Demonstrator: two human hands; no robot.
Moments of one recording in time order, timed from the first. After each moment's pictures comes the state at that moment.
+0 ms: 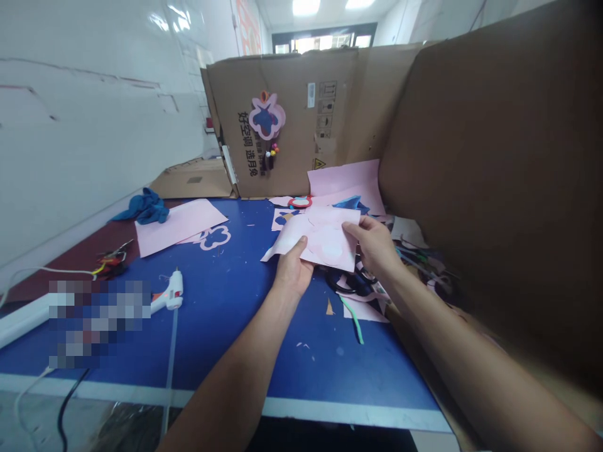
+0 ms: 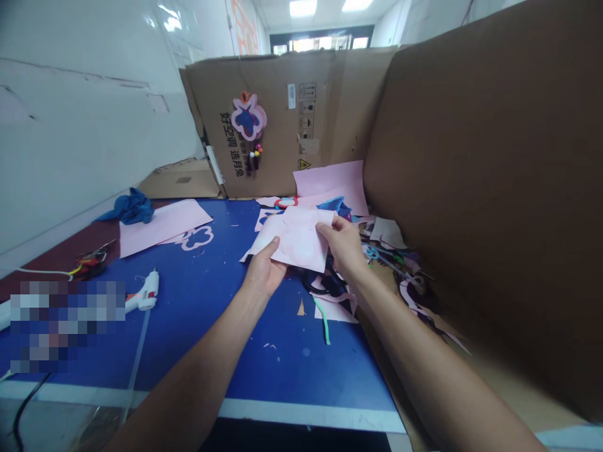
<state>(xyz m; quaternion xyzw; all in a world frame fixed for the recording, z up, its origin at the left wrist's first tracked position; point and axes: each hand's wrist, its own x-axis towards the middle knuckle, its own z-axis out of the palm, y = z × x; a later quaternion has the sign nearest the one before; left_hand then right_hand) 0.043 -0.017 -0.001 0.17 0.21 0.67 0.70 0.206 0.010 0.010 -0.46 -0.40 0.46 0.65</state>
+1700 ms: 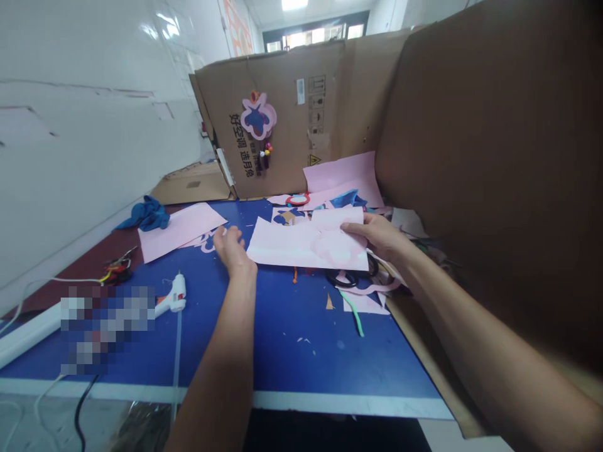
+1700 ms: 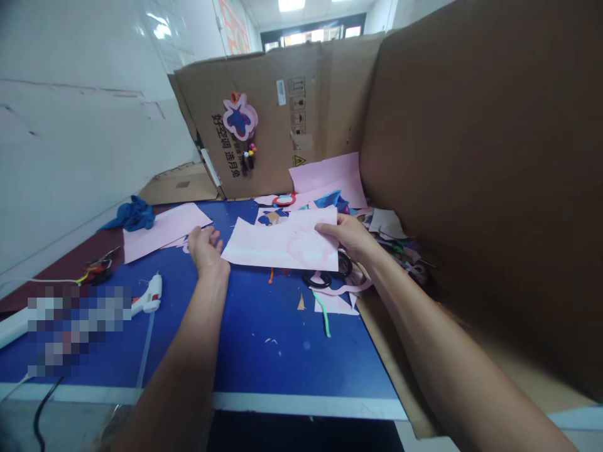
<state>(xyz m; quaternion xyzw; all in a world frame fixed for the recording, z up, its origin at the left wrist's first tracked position) -0.070 0.030 0.008 0.21 0.49 0.78 0.32 0.244 0.020 0.005 -0.47 -0.44 0.54 0.54</state>
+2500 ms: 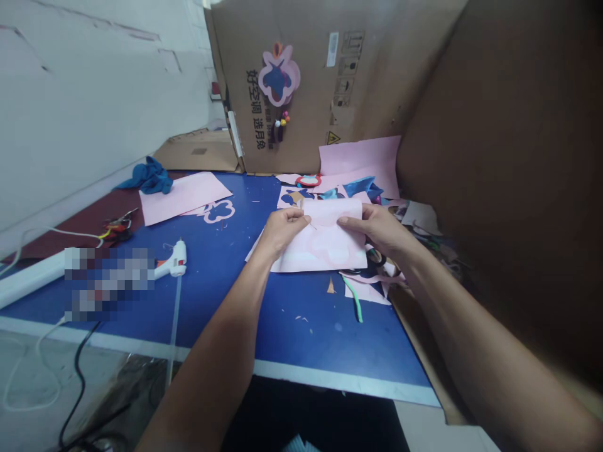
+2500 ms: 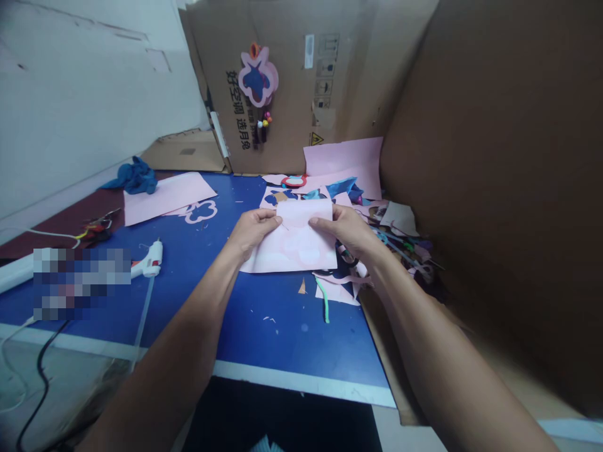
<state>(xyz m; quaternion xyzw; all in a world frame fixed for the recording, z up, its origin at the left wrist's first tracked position) -0.016 0.003 0.001 0.57 0.46 0.50 0.47 0.226 0.004 0.008 -0.45 -0.57 0.51 0.46</state>
